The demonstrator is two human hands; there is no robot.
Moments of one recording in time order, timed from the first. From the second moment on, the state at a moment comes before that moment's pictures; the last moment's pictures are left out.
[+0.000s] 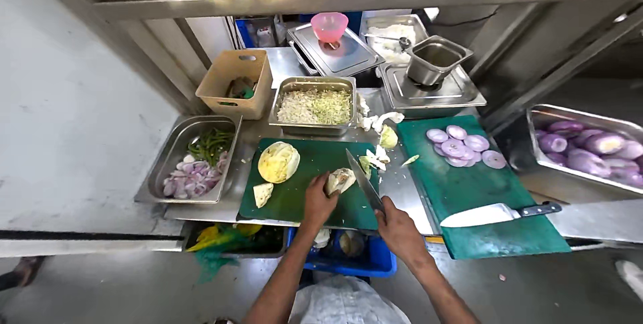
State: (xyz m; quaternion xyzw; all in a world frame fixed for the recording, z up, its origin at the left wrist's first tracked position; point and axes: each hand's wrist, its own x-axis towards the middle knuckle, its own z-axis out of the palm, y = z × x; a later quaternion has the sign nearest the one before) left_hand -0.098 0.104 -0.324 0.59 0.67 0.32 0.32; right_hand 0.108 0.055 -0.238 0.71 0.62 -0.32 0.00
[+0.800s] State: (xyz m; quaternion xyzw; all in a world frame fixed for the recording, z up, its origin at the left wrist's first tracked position) left_hand -0.111 0.108 -0.335 0.61 0.64 0.34 0.33; right_hand 0.047 0.110 -0.250 0.66 0.67 -0.30 0.16
